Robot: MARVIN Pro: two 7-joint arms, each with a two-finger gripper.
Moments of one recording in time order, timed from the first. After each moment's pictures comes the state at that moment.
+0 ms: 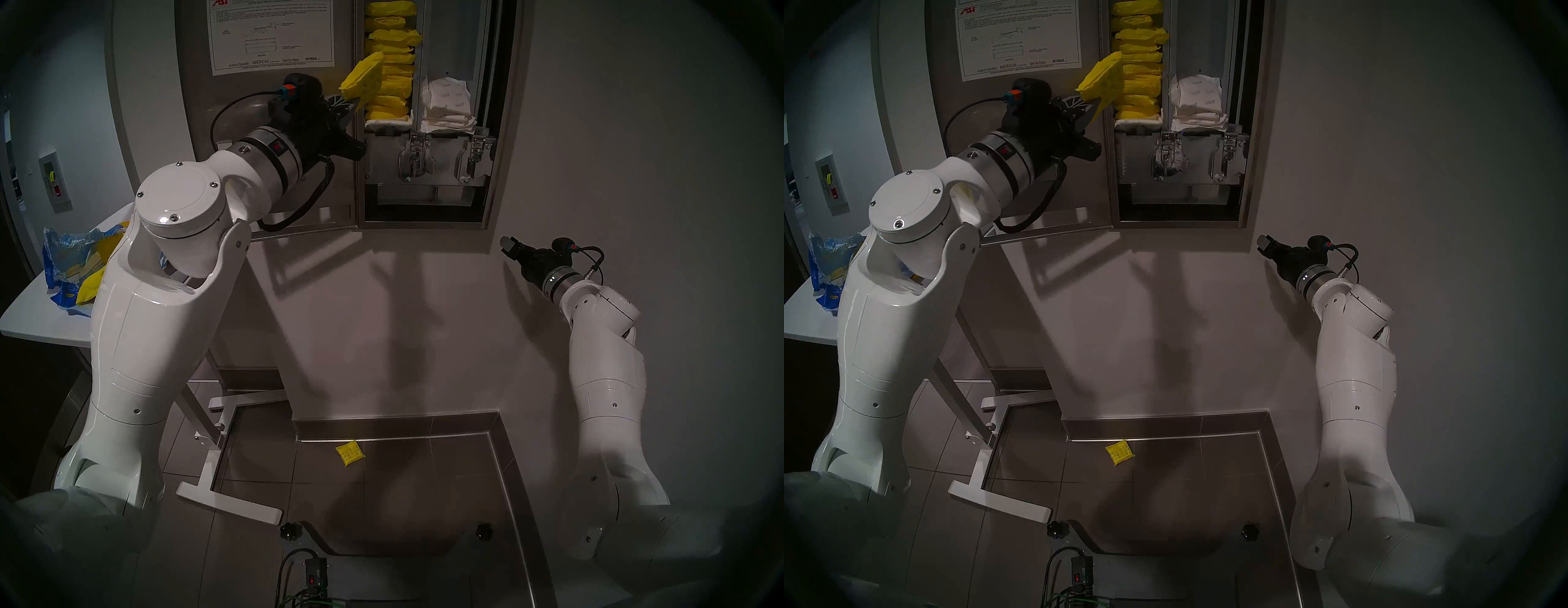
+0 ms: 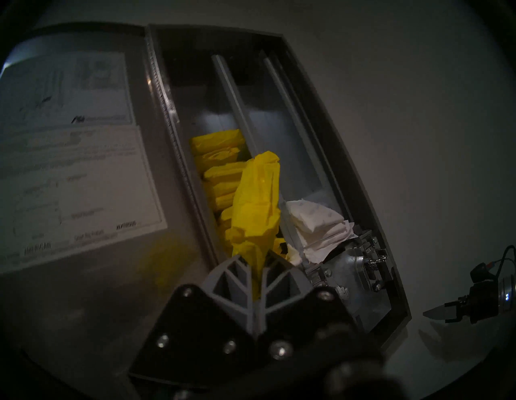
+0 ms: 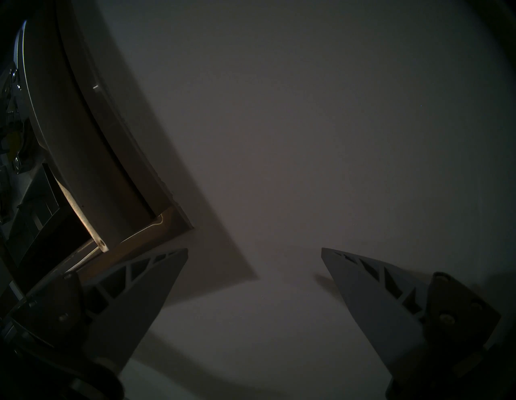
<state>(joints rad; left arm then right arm) 1.02 -1.10 -1.33 -2.04 -0.22 0.42 -0.18 -1.08 -1.48 1.92 -1.30 0.38 0.49 0.40</state>
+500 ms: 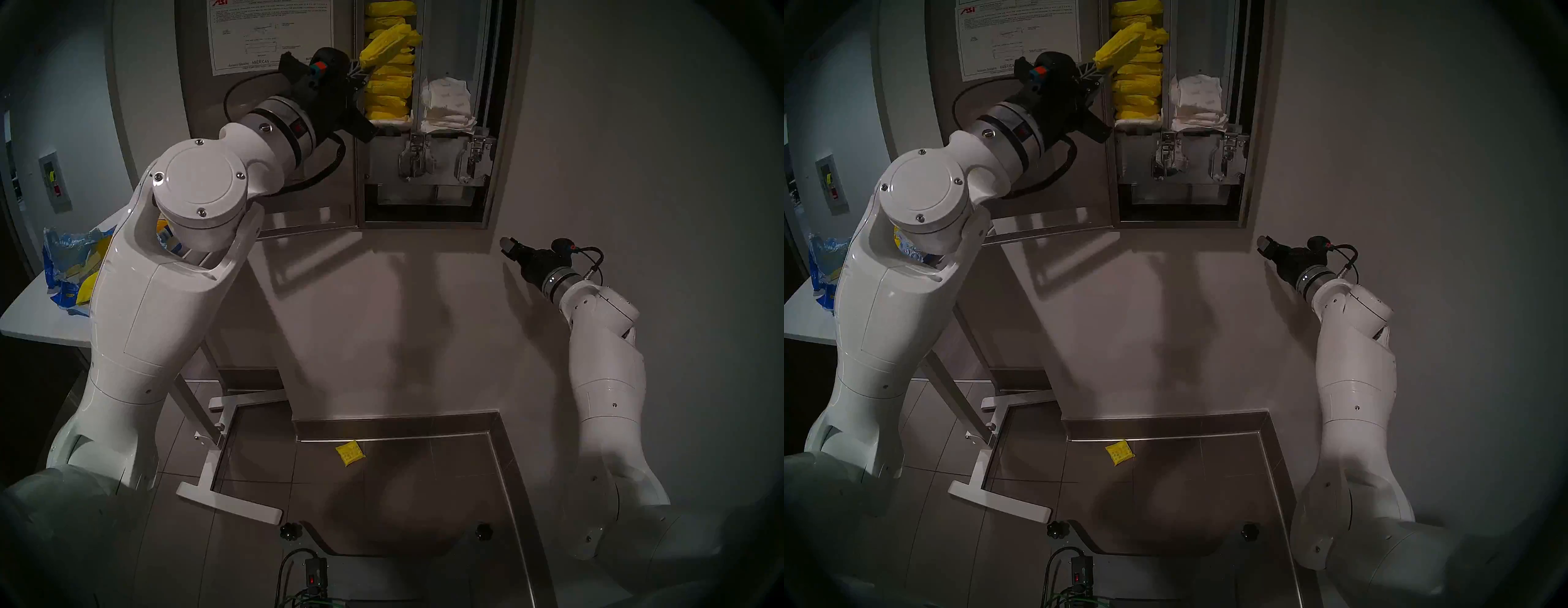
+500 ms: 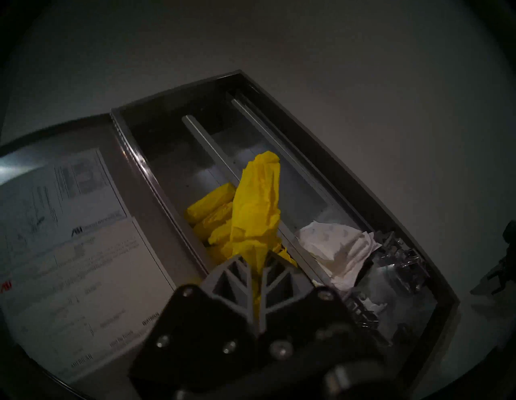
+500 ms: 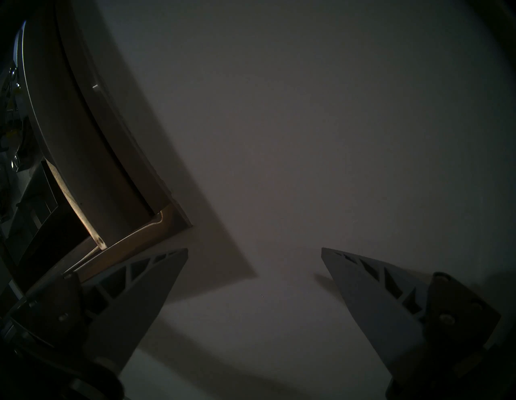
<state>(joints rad) 0.91 -1.08 -1.25 -2.02 0.06 0.34 -0.22 -1.08 -1.47 1.92 -1.30 0.38 0.49 0.40</state>
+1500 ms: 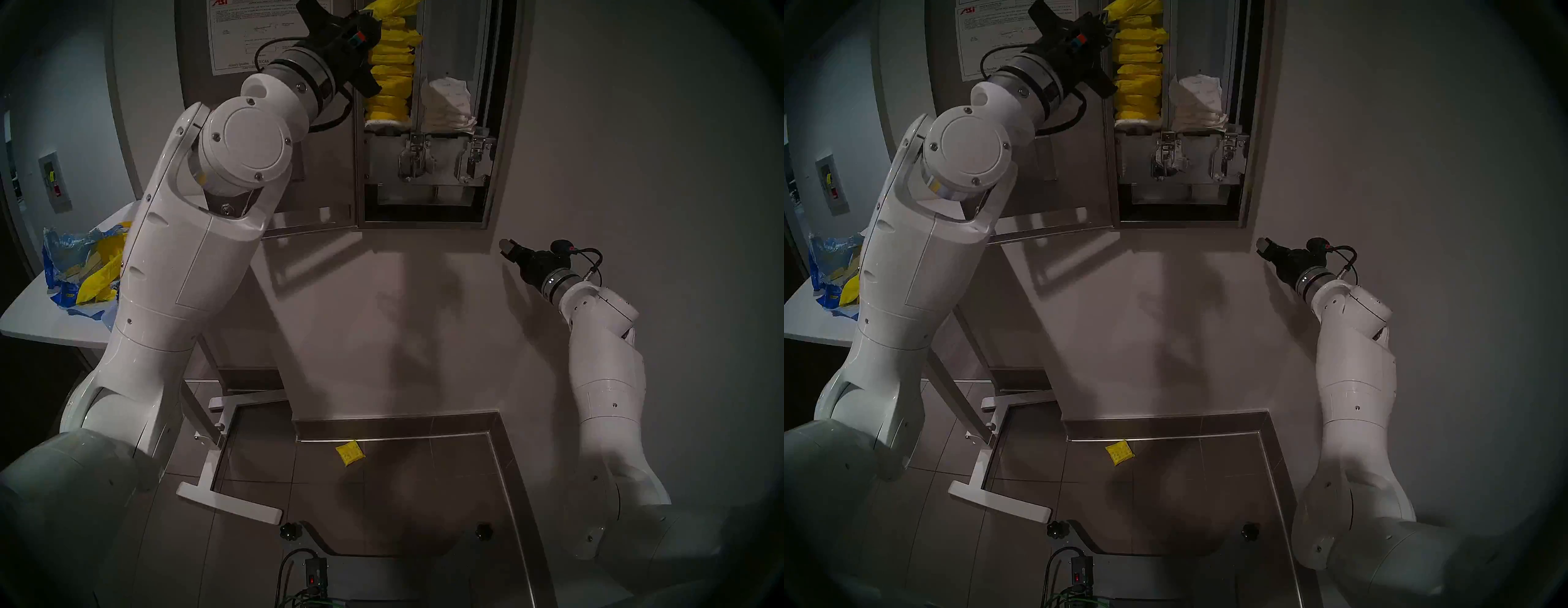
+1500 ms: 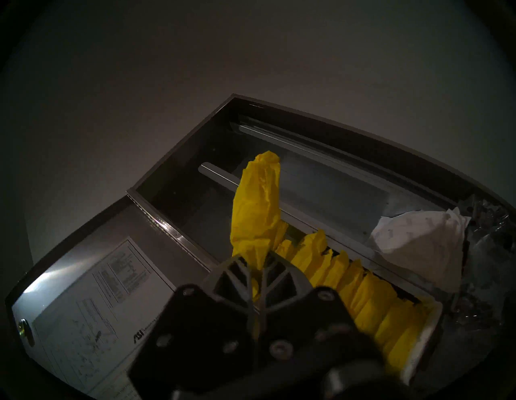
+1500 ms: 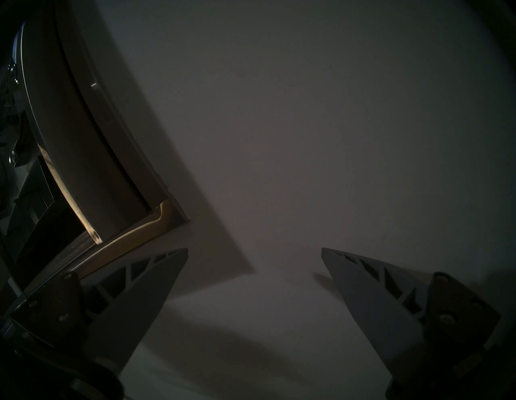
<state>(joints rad) 0.71 -1.20 -1.19 -1.84 0.49 0.23 -0.25 -1.08 -1.47 1.91 -1.29 0.38 0.49 0.40</state>
